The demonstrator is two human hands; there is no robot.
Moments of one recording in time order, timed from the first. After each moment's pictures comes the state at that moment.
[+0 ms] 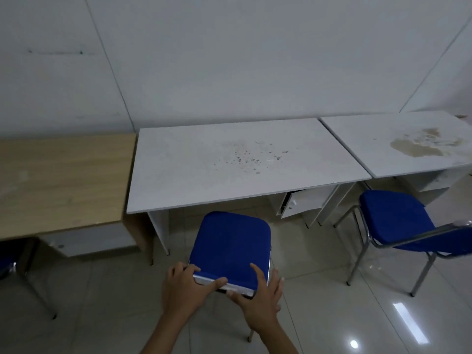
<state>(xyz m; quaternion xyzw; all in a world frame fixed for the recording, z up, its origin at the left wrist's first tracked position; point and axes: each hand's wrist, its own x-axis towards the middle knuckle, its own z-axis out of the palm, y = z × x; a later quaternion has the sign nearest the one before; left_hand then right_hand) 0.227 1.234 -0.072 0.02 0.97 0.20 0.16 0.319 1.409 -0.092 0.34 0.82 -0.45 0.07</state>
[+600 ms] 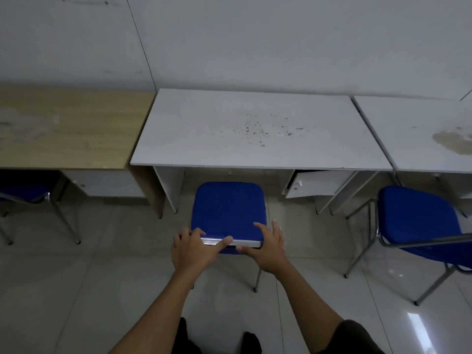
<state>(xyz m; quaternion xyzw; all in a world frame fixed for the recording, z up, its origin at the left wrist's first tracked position) 0.292 1.358 -0.074 -0.11 0.96 0.22 0.13 0.318 1.571 -0.086 0.17 0.88 -0.41 0.16</state>
